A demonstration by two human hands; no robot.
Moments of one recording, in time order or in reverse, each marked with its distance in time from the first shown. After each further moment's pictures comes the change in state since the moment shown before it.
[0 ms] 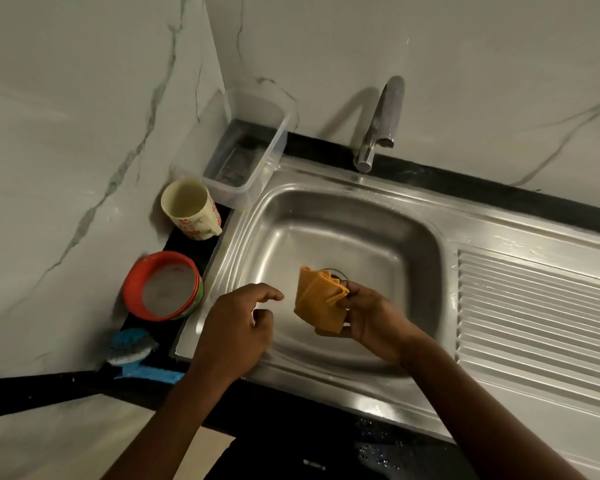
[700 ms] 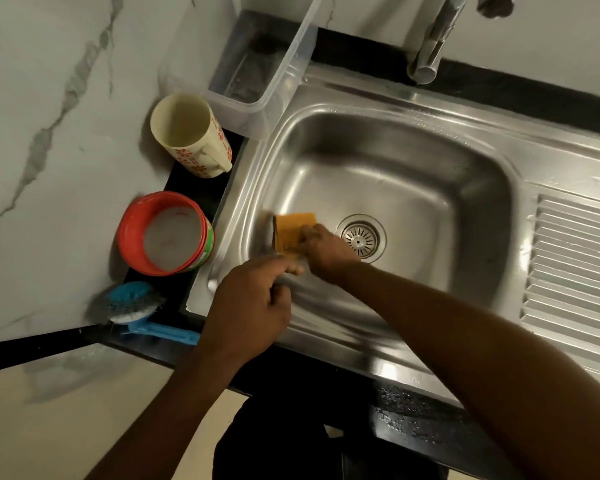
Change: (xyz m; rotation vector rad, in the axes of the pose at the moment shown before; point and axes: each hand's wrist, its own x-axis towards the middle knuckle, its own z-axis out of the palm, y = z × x) left_hand -0.004 -0.038 0.016 0.043 -0.077 0.008; right_hand 0.177 0.082 0.012 -1.848 0.014 -0.362
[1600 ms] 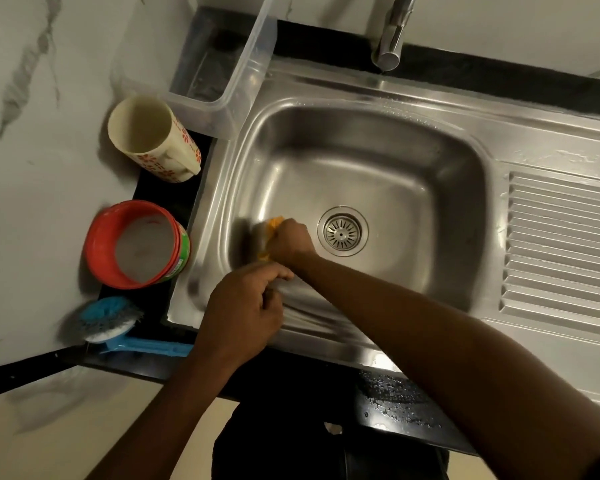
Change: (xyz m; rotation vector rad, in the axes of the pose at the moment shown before) left_hand 0.004 -0.009 0.017 0.006 -0.072 0.044; right_hand 0.018 -0.050 -0.027 0.681 0.029 0.568
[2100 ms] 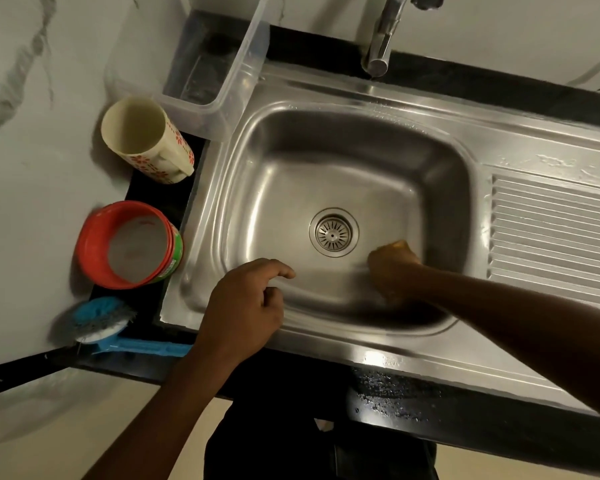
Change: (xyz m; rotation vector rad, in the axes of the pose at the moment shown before) left_hand 0.003 0.007 0.006 0.018 -0.010 0.026; right_hand -0.050 0.121 -0.115 -1.229 -0.286 0.035
